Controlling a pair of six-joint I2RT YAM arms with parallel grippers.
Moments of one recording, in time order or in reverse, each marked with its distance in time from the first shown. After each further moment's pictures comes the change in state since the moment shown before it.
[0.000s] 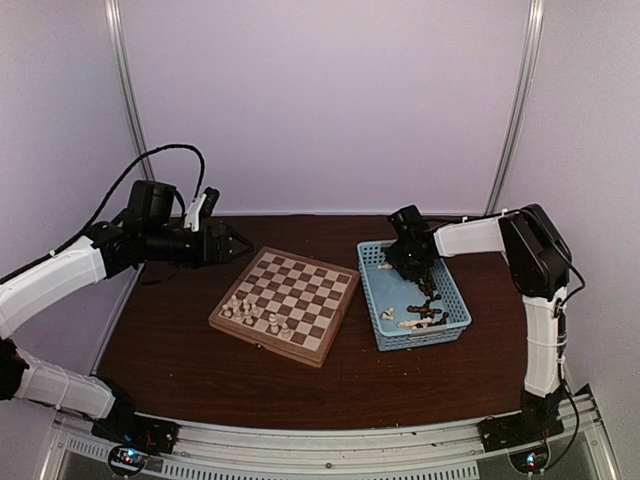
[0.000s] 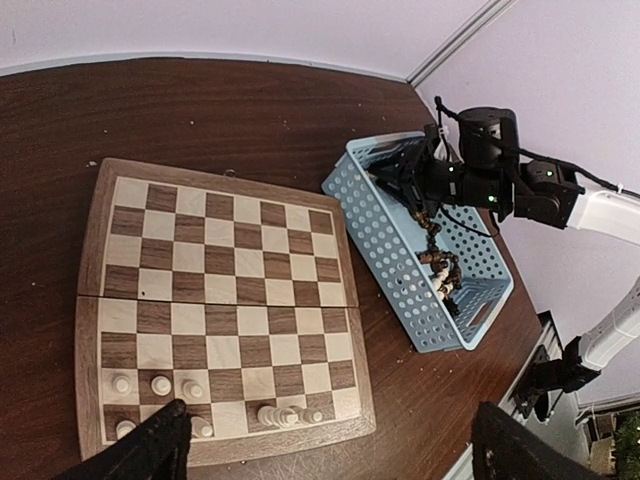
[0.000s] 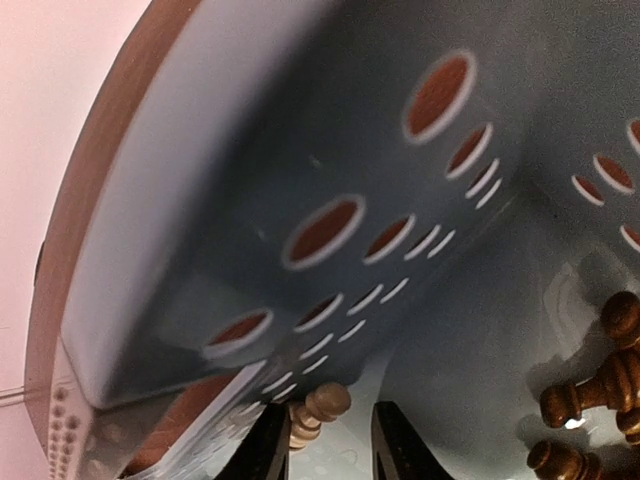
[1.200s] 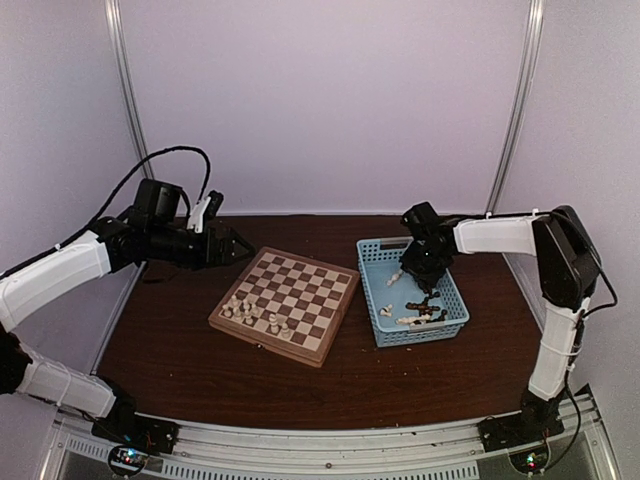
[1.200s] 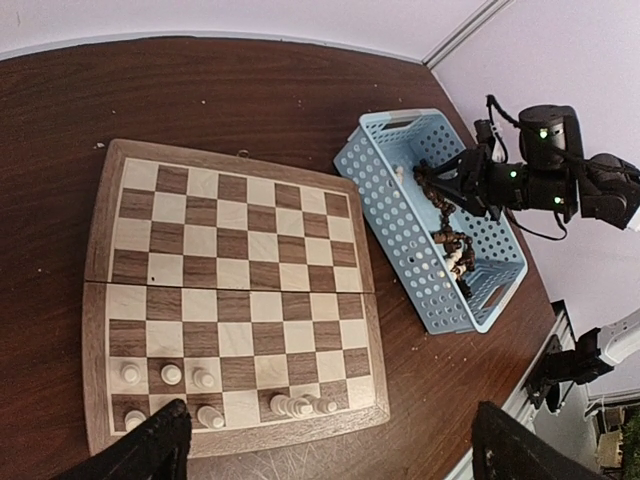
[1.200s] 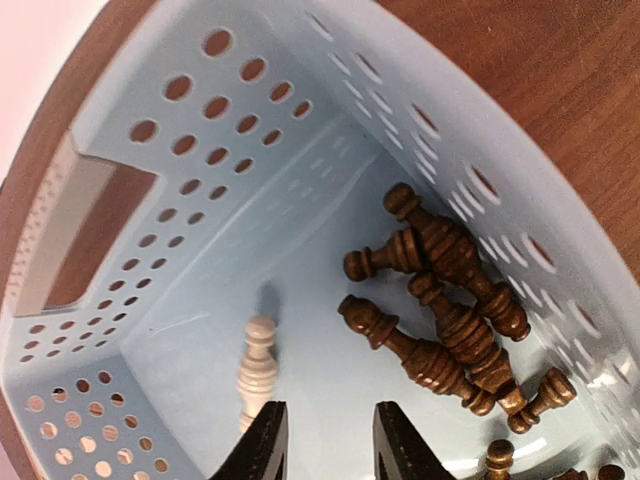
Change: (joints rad) left arm 0.000 0.042 0.034 -0.063 -0.010 0.029; right arm 0.006 -0.190 -0.120 -0.217 -0.013 -0.120
